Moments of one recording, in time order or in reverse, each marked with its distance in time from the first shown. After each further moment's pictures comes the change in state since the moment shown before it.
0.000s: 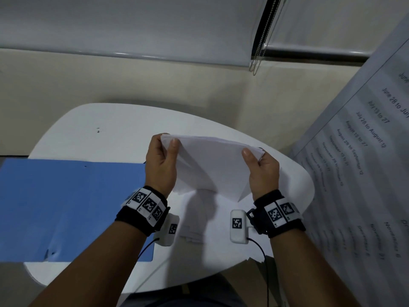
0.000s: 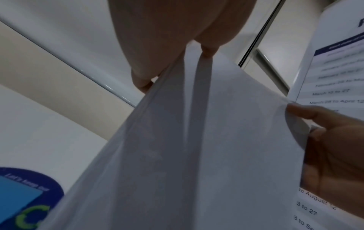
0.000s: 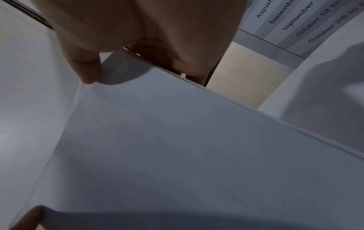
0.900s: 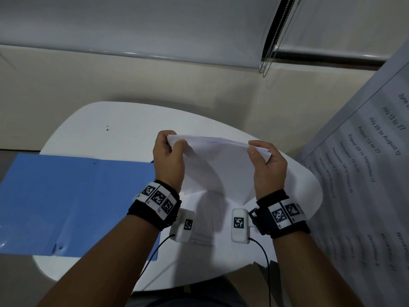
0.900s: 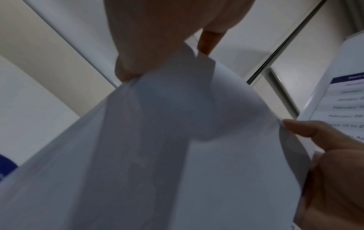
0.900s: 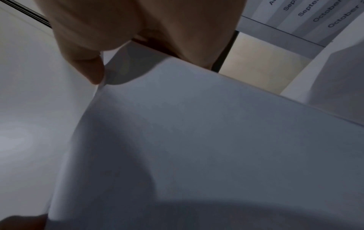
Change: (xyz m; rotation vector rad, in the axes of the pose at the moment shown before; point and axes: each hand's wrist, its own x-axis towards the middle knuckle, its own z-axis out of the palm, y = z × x) left_hand 0.010 0.013 0.008 -0.187 0.109 -0.147; right_hand 0.004 -0.009 0.014 -0.062 0.086 -0.052
